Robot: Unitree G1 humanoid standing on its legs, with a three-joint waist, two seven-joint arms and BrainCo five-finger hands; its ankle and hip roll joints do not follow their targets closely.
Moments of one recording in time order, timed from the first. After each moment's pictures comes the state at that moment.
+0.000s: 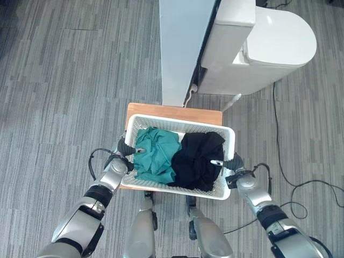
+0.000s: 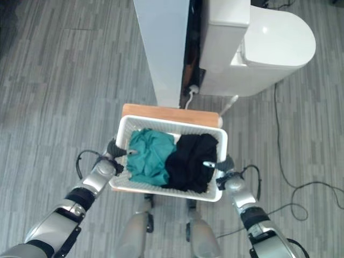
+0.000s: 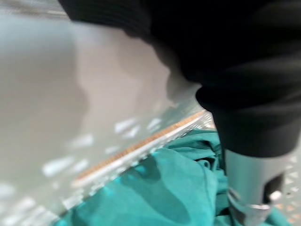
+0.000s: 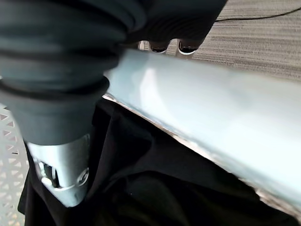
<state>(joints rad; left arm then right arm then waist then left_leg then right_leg) -0.65 0.39 -0.45 0.85 0.02 0.11 0.31 -0.42 -0.39 0.32 0.65 0.18 0.09 -0.22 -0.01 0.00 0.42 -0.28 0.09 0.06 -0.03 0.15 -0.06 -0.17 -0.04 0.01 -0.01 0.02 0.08</state>
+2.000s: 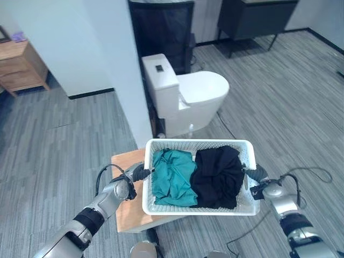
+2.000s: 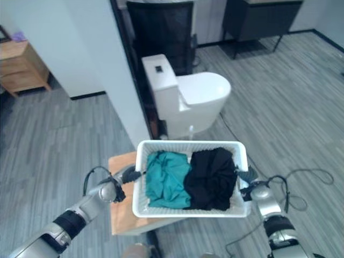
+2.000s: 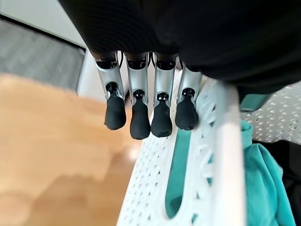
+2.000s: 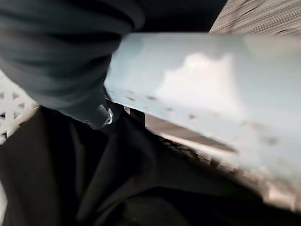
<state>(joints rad) -0.33 0.51 -0.61 0.54 0.23 0.02 0.01 -0.37 -0.52 0.21 0.79 0.11 0.09 -0.03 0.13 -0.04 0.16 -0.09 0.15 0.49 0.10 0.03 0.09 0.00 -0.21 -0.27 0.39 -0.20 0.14</state>
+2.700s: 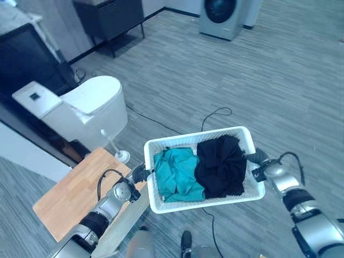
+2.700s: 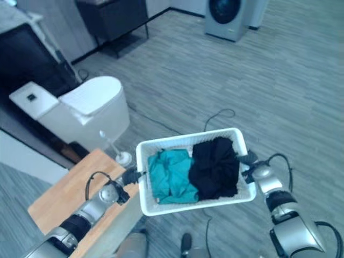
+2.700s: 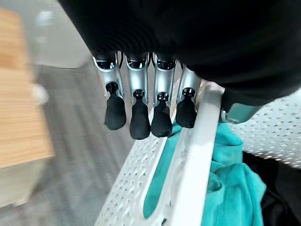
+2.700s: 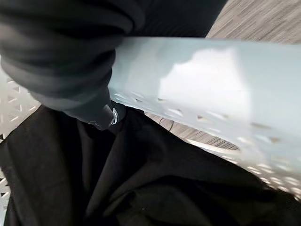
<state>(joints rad) -0.36 0.45 -0.50 0.54 0.08 -0.01 0.02 -0.57 -0.63 0.38 0.87 0.20 0.13 0.01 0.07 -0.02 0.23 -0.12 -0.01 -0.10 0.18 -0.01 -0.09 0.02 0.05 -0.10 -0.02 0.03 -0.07</state>
